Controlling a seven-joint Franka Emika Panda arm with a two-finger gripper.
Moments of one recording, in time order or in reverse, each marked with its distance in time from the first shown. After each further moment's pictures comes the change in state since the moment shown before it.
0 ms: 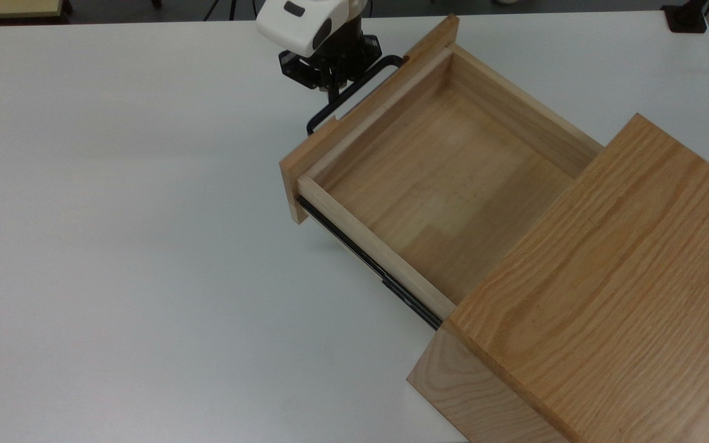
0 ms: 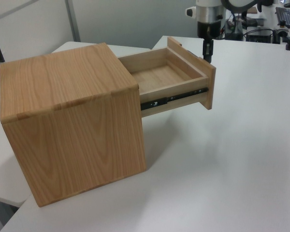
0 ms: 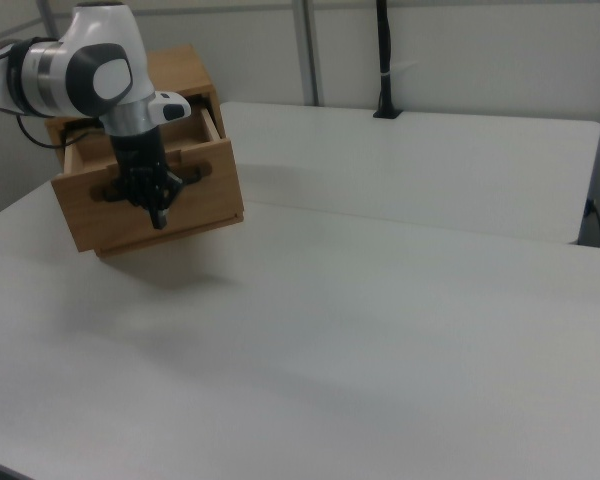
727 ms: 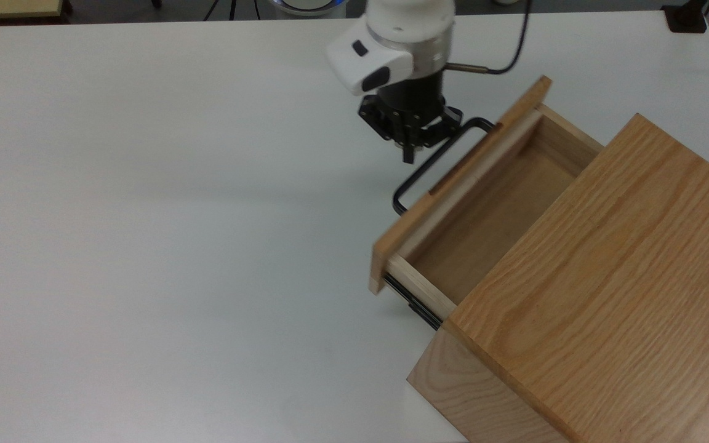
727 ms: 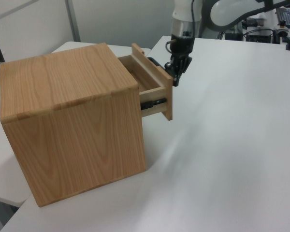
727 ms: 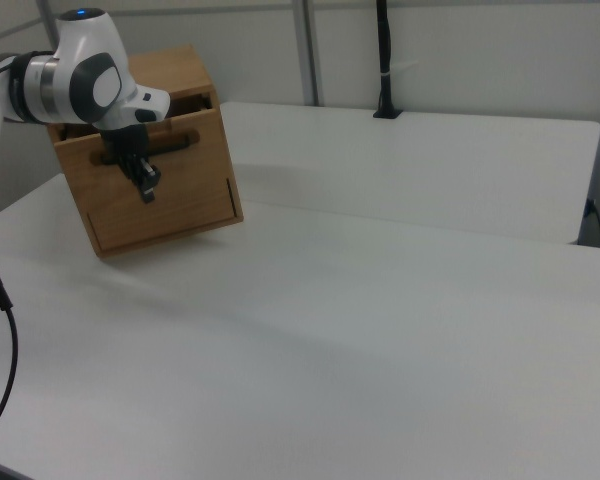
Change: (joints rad) arm 0.134 0.205 0.017 0.184 -0.011 0.194 0.658
